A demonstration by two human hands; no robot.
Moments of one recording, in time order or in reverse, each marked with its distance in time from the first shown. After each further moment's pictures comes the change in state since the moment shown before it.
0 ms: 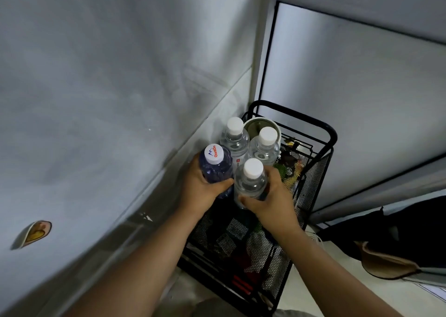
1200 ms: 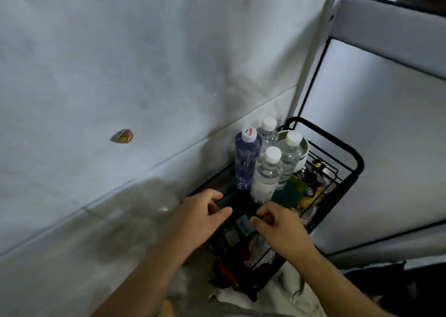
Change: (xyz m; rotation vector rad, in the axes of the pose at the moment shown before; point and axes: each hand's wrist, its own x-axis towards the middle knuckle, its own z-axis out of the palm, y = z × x) left_hand -0.141 0.033 -0.030 0.476 0.012 -0.239; right_hand -0.063 -0.002 -0.027 -0.434 -0.407 -0.098
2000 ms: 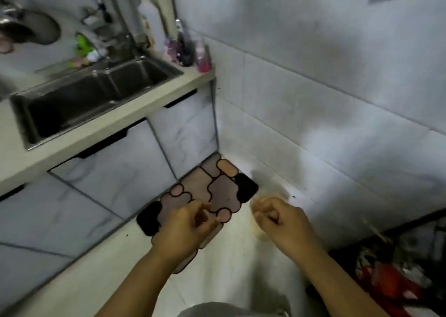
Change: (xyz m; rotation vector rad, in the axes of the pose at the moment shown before) left_hand -0.523 -0.053 0.122 -0.383 0.992 -1.052; right_hand -0.307 -0.064 0.161 -0.307 -0.969 -1.001
